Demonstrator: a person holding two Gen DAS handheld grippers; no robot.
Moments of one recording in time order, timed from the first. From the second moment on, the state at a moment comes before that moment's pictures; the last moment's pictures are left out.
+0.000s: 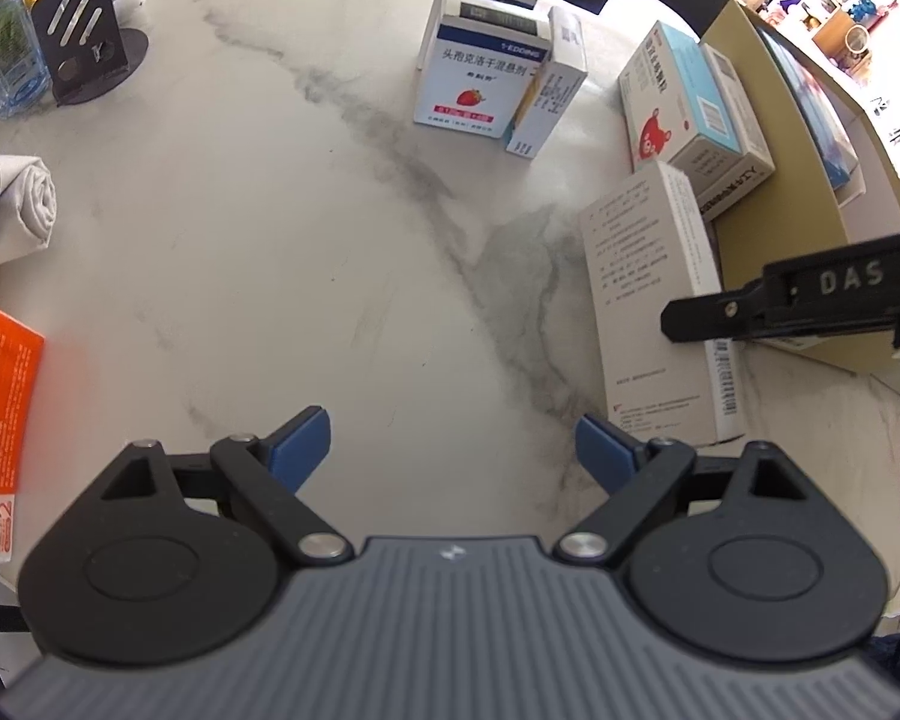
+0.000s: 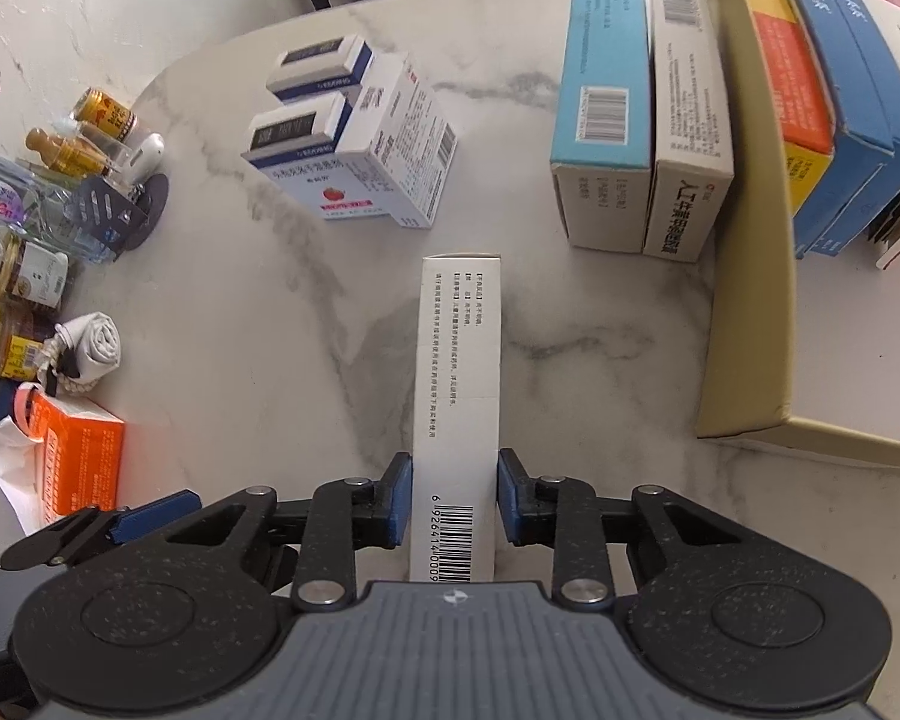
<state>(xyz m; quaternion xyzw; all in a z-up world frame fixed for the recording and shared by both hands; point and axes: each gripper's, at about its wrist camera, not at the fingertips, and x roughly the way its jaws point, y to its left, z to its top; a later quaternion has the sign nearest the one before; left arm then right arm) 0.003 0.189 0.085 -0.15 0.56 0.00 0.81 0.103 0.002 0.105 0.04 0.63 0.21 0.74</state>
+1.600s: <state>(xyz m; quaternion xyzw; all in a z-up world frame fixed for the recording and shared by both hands) 0.050 0.117 0.093 -0.11 0.56 -0.04 0.82 0.118 -0.081 0.194 0.10 0.51 0.26 0.81</state>
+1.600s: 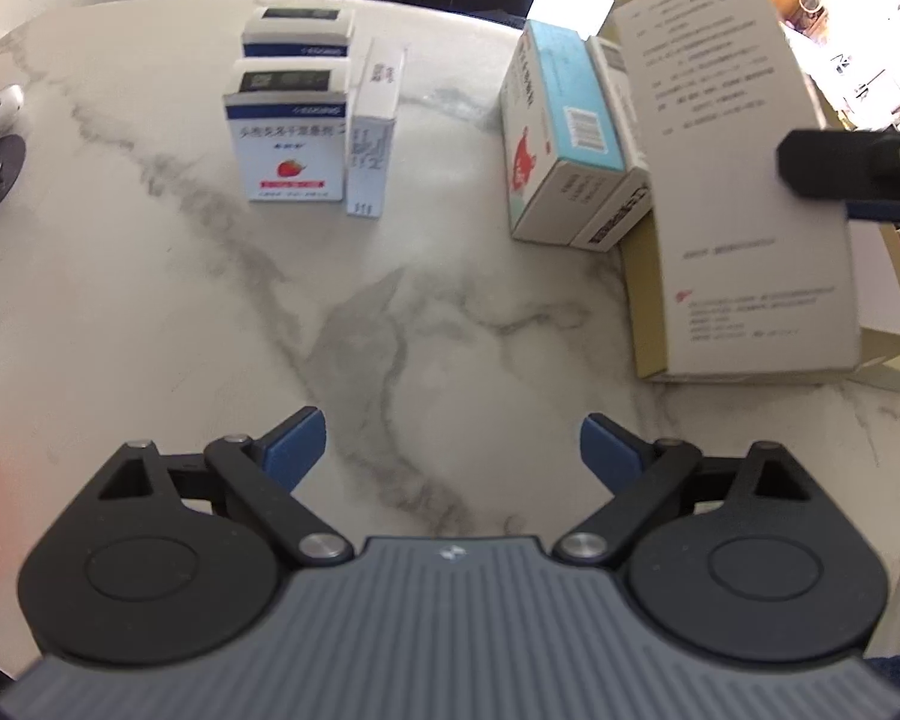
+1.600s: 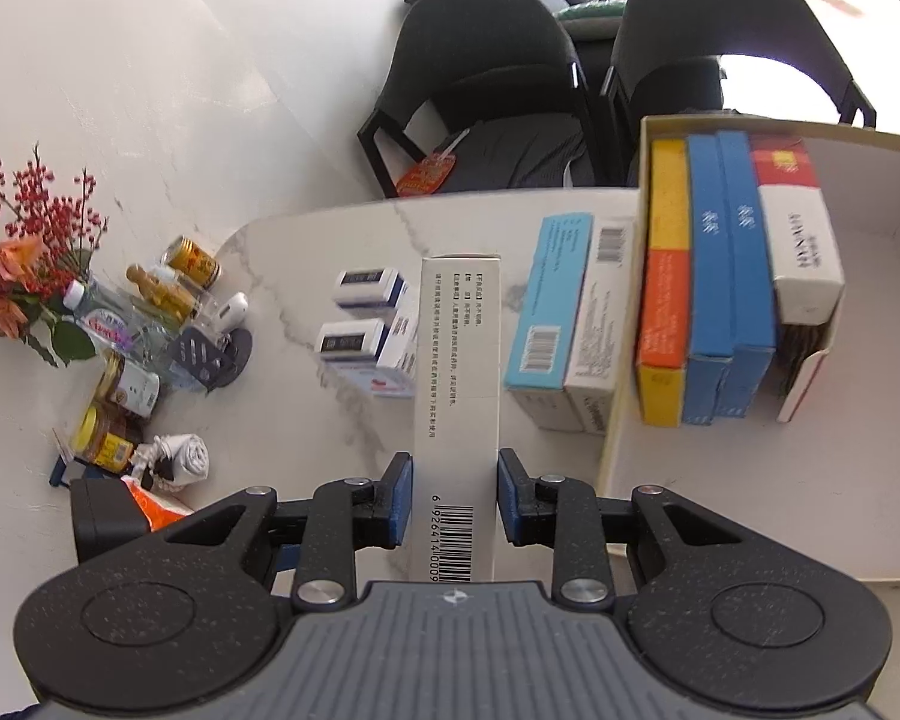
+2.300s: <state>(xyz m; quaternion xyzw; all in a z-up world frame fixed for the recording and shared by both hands) 0.071 0.083 0.099 -0.08 0.57 -0.01 0.82 0.214 -0.247 0.190 0.12 0.47 0.09 0.87</state>
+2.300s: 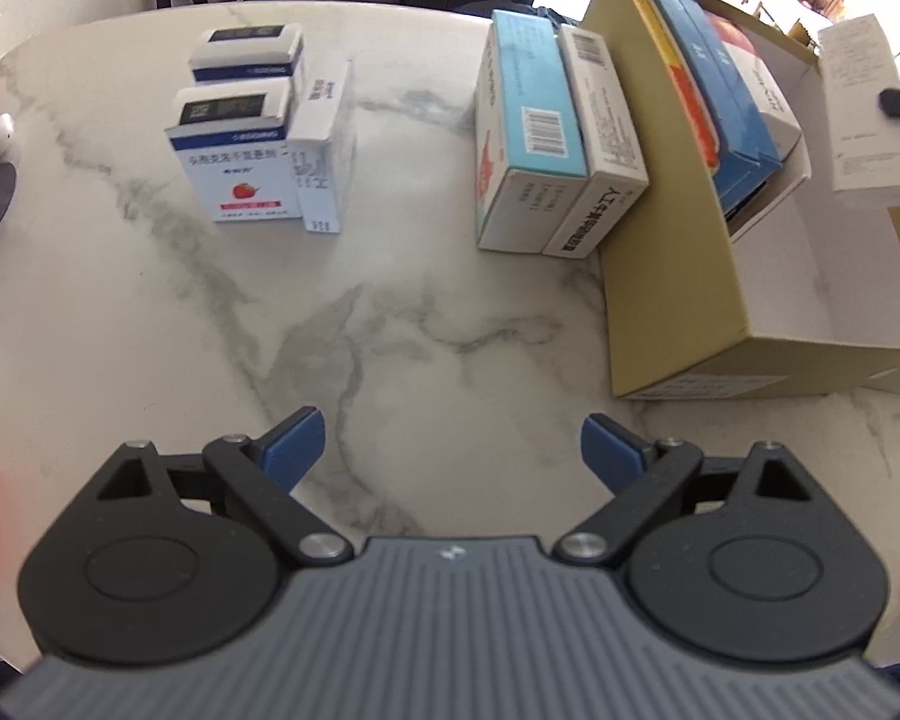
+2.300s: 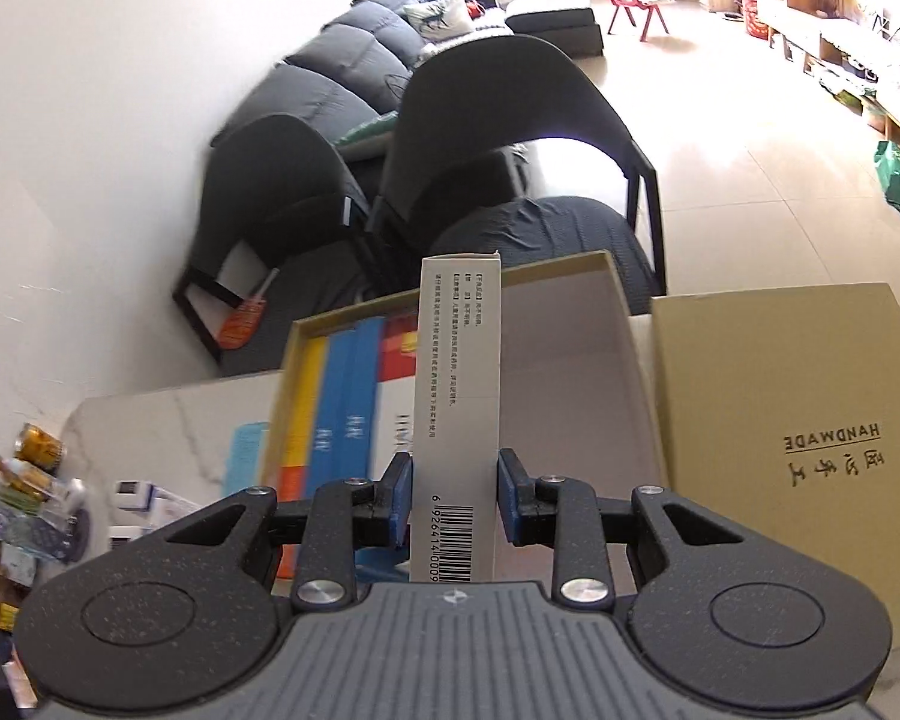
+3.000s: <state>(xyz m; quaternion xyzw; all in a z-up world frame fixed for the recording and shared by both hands) 0.078 0.071 0.104 -0.08 0.58 0.03 0.81 0.302 -0.236 0.102 0.10 0.55 0.14 0.81</state>
